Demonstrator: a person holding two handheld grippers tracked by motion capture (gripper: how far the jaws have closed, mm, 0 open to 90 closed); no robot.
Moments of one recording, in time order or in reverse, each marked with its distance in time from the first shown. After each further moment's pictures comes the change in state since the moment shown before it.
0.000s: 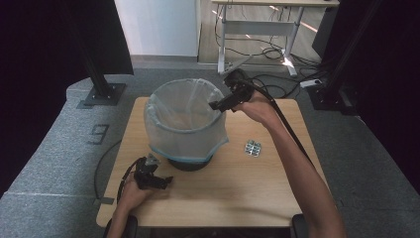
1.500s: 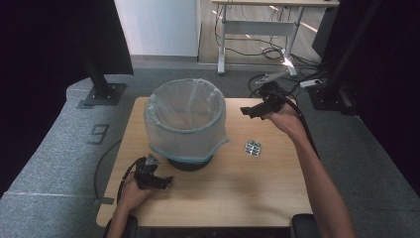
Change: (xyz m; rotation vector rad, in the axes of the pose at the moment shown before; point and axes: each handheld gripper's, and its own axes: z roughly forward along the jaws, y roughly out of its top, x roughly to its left) left arm 0.000 0.000 0.000 0.001 0.000 0.000; right arm -0.049 -0.086 -0.025 -0.007 -0.148 0.127
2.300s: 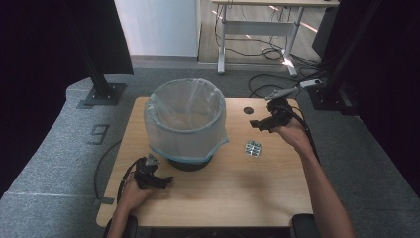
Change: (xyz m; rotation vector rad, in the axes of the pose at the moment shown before) left arm 0.000 0.000 0.000 0.000 0.001 0.000; right arm -0.018 -0.060 0.015 0.034 0.013 0.061
